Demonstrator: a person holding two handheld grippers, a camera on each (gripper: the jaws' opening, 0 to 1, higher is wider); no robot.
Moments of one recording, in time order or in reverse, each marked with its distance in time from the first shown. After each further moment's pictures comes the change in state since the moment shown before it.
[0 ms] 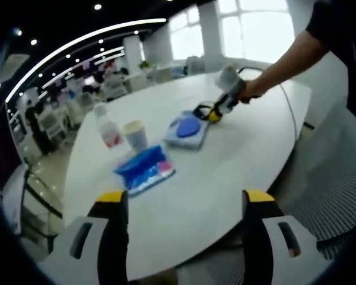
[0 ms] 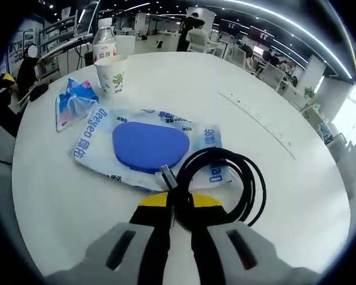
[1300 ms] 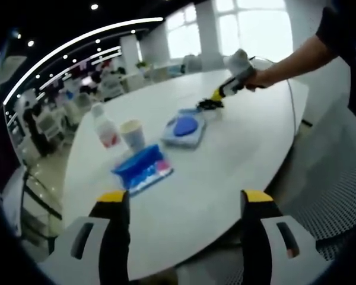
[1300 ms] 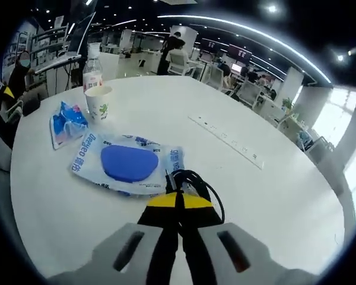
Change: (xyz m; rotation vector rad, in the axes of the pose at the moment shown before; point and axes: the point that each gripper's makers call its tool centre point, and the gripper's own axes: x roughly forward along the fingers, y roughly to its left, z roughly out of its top) left arm 0.001 -0.003 -0.001 0.016 0.010 -0.014; right arm -0.065 -0.038 0.021 0.029 -0.156 -0.160
